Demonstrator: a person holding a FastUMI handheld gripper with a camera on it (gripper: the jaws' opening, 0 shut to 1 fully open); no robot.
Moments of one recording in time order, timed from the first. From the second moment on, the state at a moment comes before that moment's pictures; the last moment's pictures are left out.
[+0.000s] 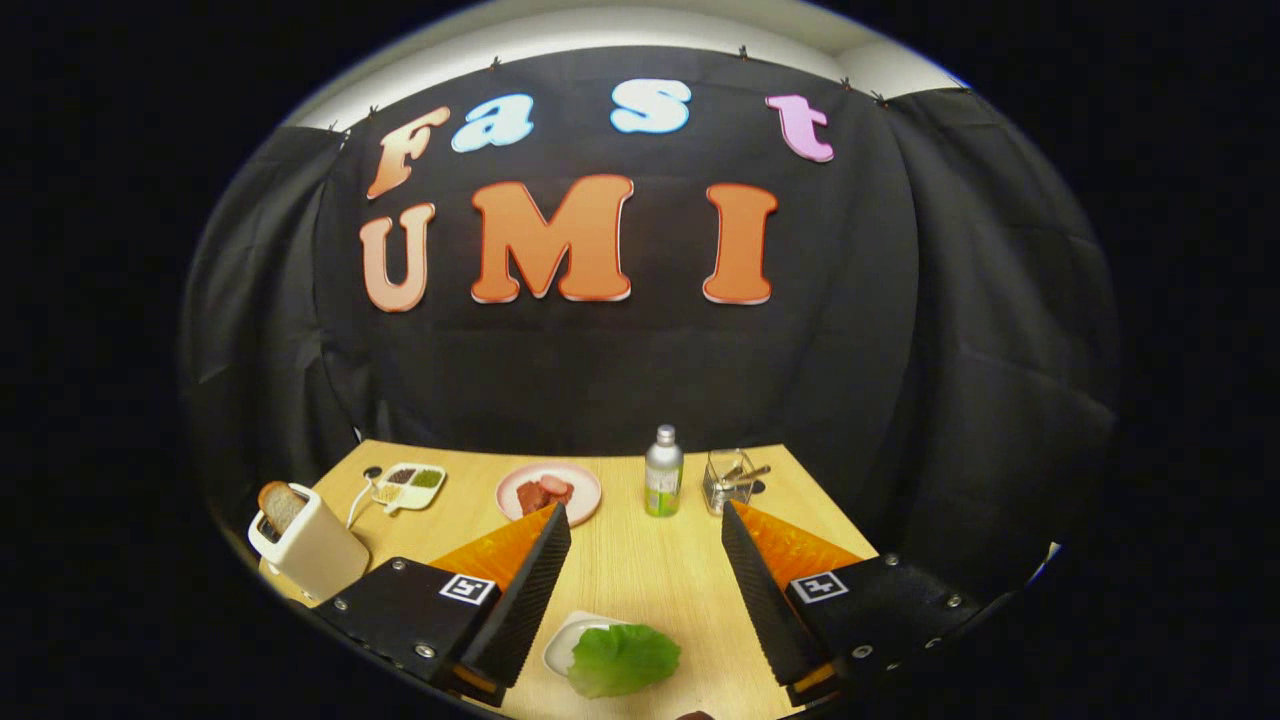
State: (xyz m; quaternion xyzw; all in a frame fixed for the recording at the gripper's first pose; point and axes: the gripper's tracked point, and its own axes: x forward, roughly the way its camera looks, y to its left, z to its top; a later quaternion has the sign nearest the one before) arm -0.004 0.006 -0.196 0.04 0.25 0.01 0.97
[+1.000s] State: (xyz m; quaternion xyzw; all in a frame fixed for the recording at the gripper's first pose) arm -0.080 0.069 -0.425 0.09 0.57 0.02 0.81
